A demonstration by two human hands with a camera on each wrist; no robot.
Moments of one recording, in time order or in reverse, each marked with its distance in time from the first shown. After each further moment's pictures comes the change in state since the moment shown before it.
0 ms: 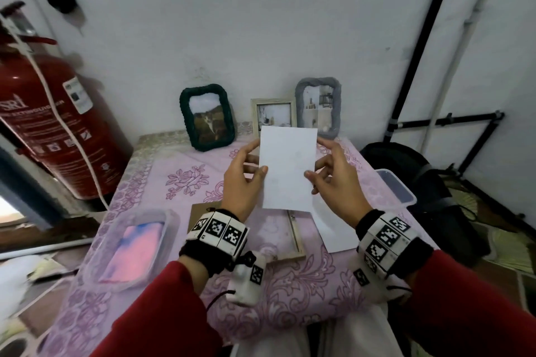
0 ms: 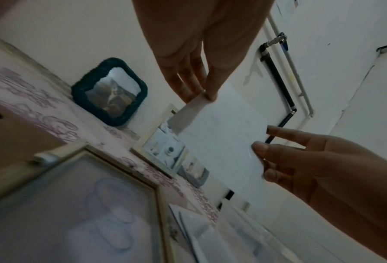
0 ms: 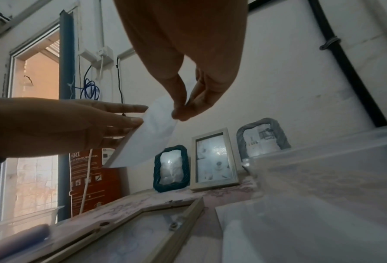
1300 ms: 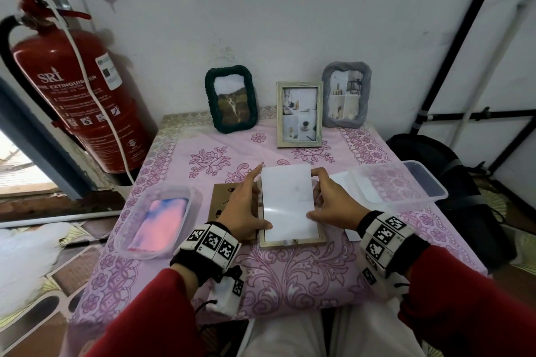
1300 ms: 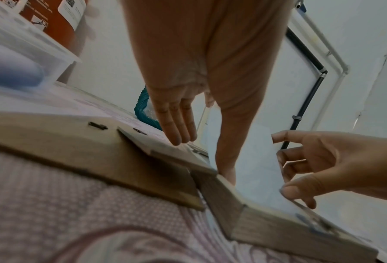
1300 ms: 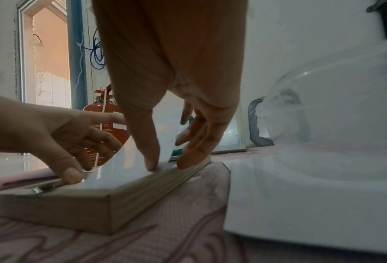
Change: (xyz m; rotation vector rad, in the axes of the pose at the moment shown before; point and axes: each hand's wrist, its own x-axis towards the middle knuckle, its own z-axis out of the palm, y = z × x) left_hand -0.038 -0.066 -0.052 0.420 -0.395 -0.236; right_hand -0.016 0.034 0.040 -0.289 -0.557 0.140
